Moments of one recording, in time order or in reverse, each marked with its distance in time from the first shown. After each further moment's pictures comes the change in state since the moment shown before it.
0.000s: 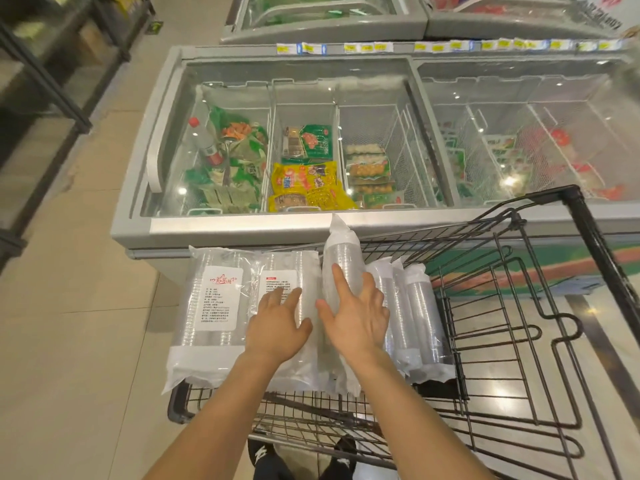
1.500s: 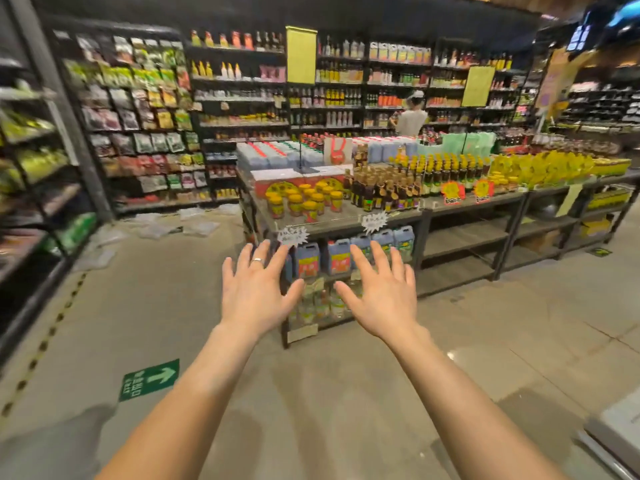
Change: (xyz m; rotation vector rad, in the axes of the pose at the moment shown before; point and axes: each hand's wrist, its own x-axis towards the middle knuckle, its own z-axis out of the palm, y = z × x) left_hand -0.645 -0.531 -0.269 0.245 1.031 -1.053; right_hand -0.503 -0.643 0.065 -0.031 0.118 -1.520
